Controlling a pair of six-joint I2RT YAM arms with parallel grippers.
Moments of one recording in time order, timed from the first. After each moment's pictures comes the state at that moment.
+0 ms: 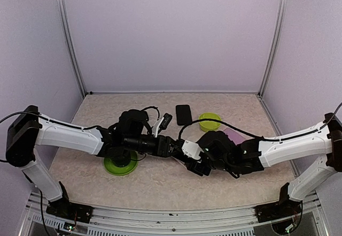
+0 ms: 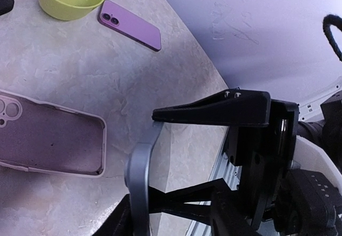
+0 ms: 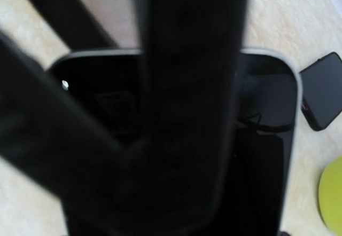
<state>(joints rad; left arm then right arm) -0.94 1.63 0.88 0.32 0.42 -0.66 1.18 1.46 0.80 -0.05 0.38 -0.26</state>
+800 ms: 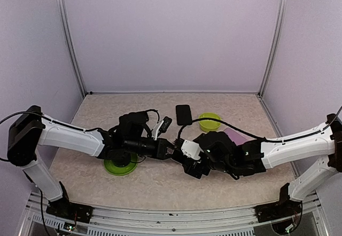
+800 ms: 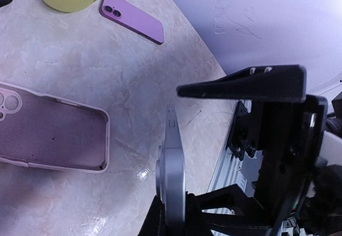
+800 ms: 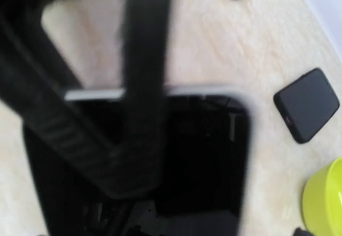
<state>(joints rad) -0.94 1.65 0.85 0.35 0.44 -0.65 1.21 1.45 0.80 -0.03 0.43 -0.28</state>
